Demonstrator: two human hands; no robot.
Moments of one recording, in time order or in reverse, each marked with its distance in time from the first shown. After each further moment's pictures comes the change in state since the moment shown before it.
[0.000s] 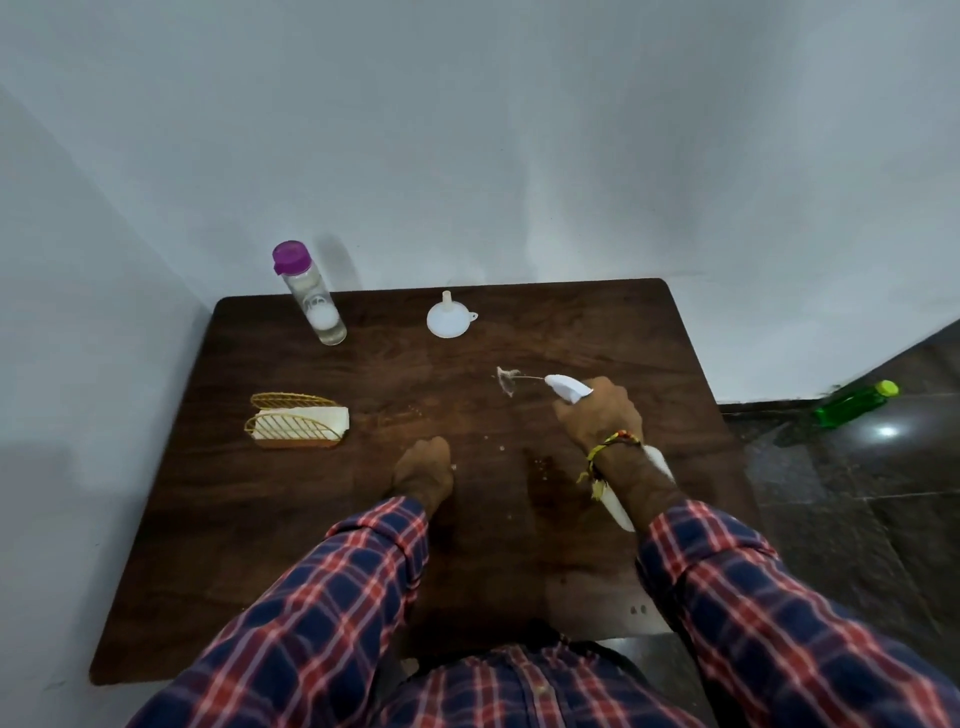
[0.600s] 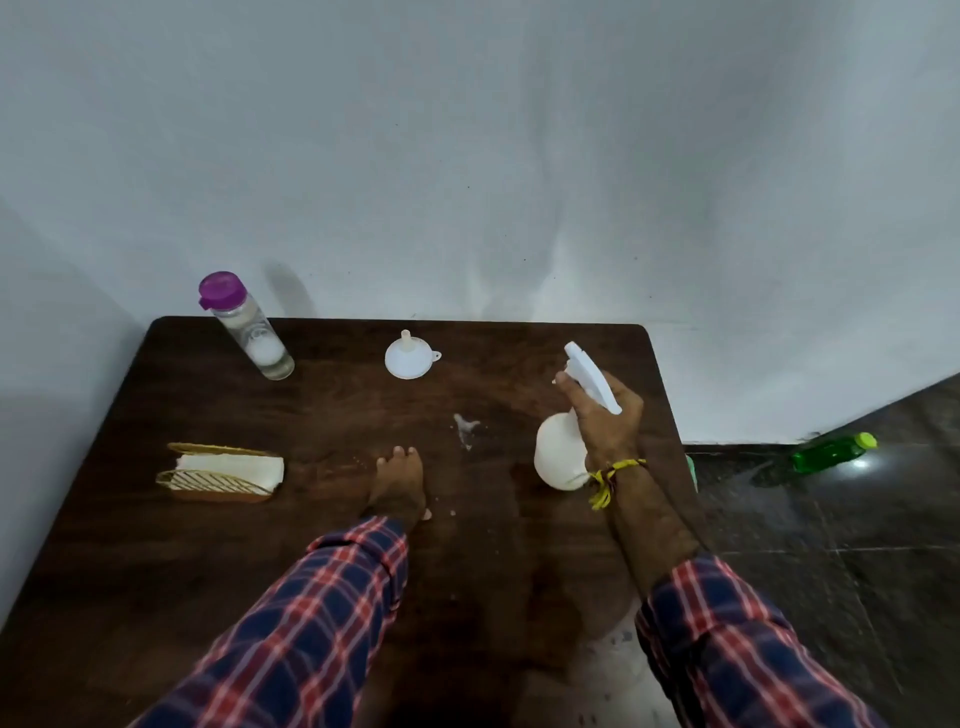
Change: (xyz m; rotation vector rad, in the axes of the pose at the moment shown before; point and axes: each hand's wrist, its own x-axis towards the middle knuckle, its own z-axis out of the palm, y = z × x) left_hand 0.086 0.047 -0.004 0.033 -0.104 -0.015; right_hand 0.101 0.005 -0.024 0.999 0.172 -0.024
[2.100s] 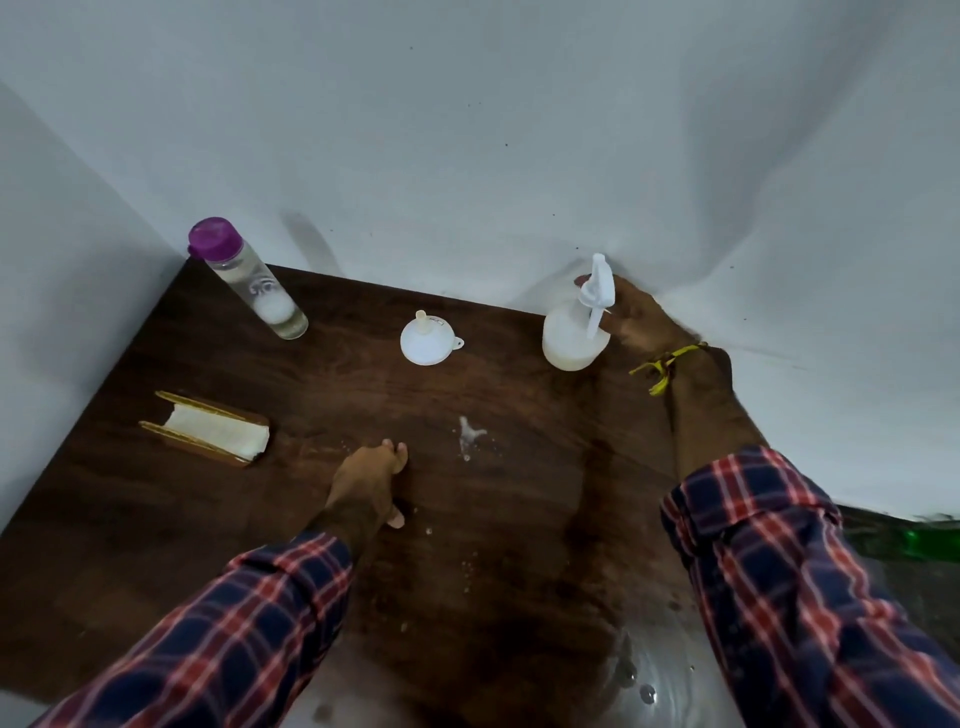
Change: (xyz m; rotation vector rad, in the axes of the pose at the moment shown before) left_hand 0.046 0.002 -0.017 0.077 -0.386 -0.157; right_hand 0.235 0.027 0.057 -0.372 -0.982 -0.308
